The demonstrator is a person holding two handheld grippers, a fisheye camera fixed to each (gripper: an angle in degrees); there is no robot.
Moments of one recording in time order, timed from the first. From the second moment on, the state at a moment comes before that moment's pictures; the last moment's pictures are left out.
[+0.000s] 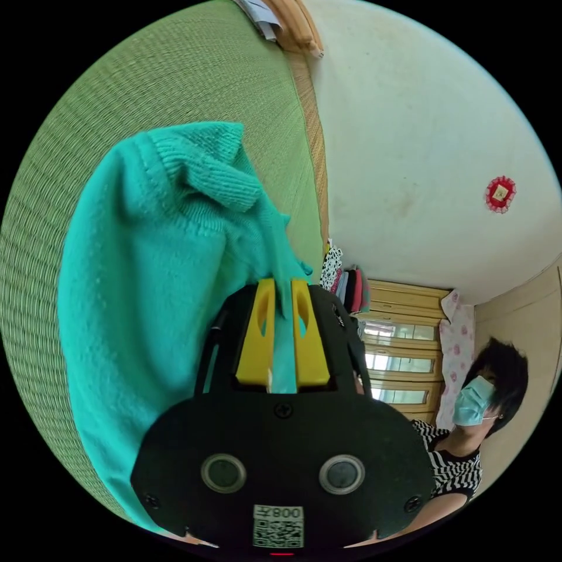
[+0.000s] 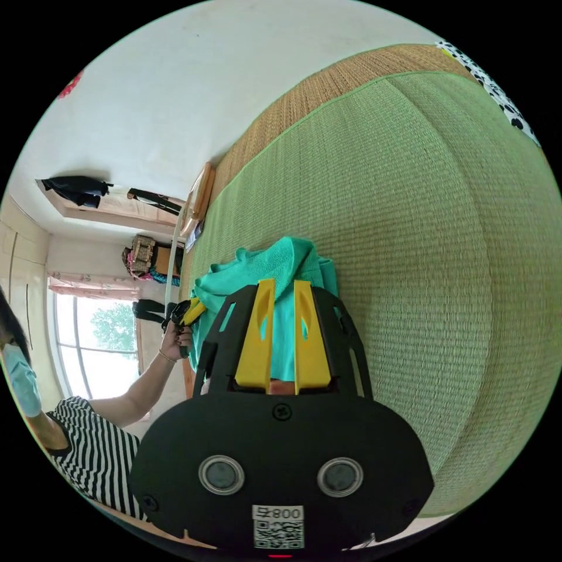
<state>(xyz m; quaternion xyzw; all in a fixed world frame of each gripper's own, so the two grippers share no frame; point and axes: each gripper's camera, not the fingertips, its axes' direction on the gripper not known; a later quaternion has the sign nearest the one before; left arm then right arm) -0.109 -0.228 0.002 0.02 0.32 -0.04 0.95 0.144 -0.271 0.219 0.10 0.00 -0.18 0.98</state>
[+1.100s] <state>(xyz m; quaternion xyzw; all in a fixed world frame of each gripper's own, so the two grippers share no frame) -0.152 -0.309 -0.029 0.06 0.37 -0.07 0.92 0.048 -0.260 0.298 0.06 -0.03 -0.25 0.97</state>
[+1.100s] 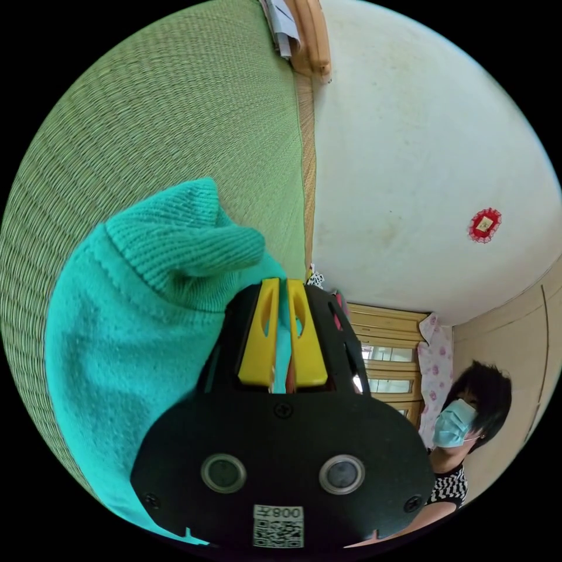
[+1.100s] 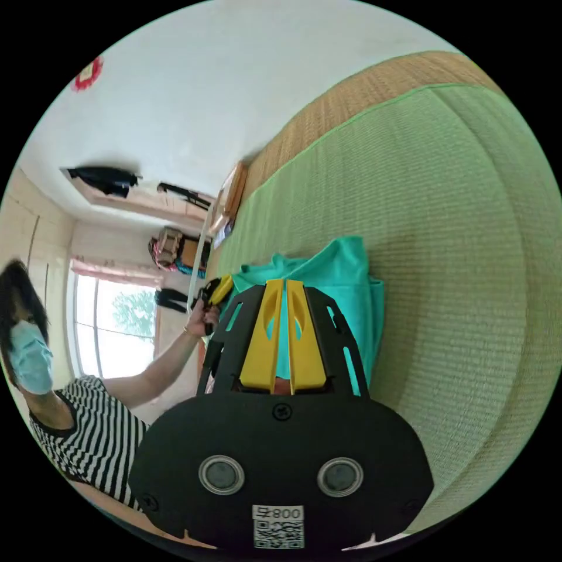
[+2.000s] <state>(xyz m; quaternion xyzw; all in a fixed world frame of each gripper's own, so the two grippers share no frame) -0.132 -0.257 -0.080 0.09 0.22 -0.01 0.97 -0.083 -0.237 0.418 -0.02 0.04 -0.35 0.93</state>
